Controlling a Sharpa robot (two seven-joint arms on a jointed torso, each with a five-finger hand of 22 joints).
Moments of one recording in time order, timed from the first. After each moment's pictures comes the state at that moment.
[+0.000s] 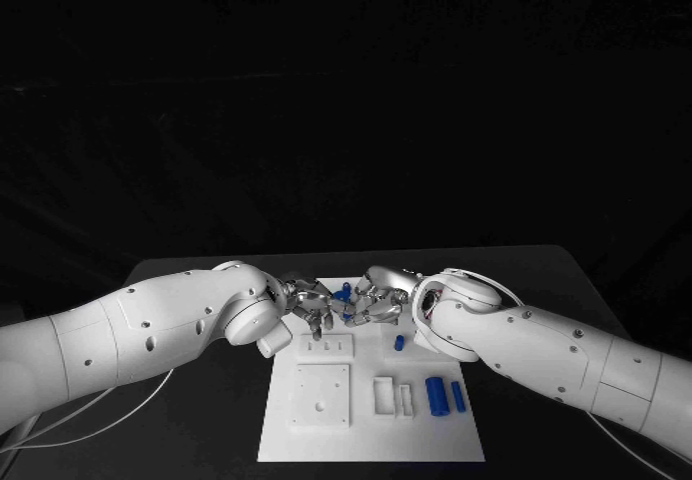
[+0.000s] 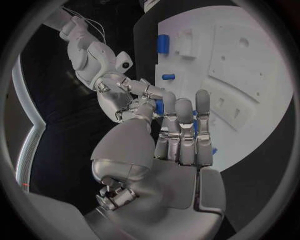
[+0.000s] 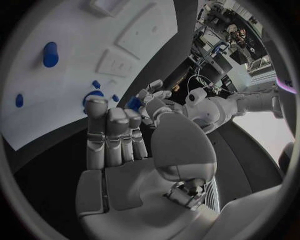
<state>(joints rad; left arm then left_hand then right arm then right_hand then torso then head) 1.36 -0.61 -0.15 1.29 -0.53 -0.04 -0.31 1.19 0.13 -0.01 -0.09 0.43 1.05 0.02 0.19 0.80 1.28 -0.05 0.68 0.48 1.21 -0.09 1.18 0.41 0.02 0.98 -0.10 0.92 0.57 1.11 -0.54 0.14 1.30 -1.40 -0.09 -0.11 1.20 -0.04 0.29 -0.16 0.25 1.13 0.08 0.06 0.06 1.28 -0.02 0.98 1.14 1.45 -0.09 1.00 1.02 0.08 1.47 -0.11 0.60 1.31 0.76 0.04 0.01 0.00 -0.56</state>
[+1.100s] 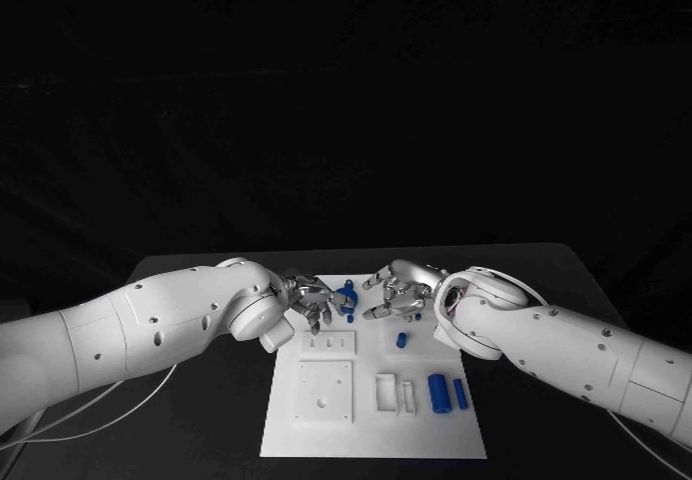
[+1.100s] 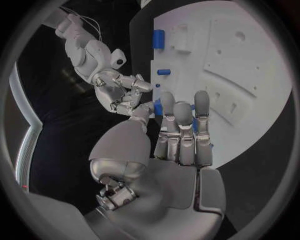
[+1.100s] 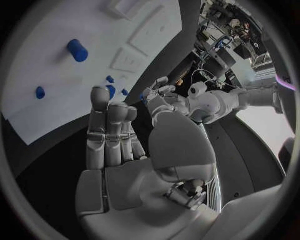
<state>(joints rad) 1.36 -0.59 -0.15 1.27 -0.54 -0.07 -0.33 1.08 0.13 0.05 -0.11 0.63 1.07 0.03 0.21 0.95 1.33 -0.07 0.68 0.49 1.24 -0.11 1.21 0.45 0.02 1.00 -0.12 0.96 0.61 1.11 -0.61 0.15 1.31 -1.35 -0.13 -0.09 1.24 -0.09 0.07 -0.06 0.34 0.79 0.13 0.06 0.06 1.18 0.02 0.90 1.02 1.40 -0.05 0.89 0.90 0.11 1.47 -0.08 0.31 1.26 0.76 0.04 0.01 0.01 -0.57</state>
